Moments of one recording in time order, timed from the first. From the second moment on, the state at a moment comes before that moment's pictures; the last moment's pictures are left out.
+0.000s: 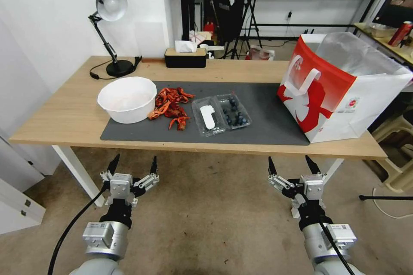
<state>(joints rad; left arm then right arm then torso) 1.80 -1.50 -0.55 -2.30 0.00 0.00 0.00 -1.80 1.50 0.55 2.30 0.00 0.00 0.00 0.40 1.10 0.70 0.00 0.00</state>
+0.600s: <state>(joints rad) 1.80 -1.49 -0.53 -2.32 -0.03 0.04 -0.02 -1.80 1.50 0.55 2.30 0.00 -0.02 -0.01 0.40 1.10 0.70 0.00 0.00</state>
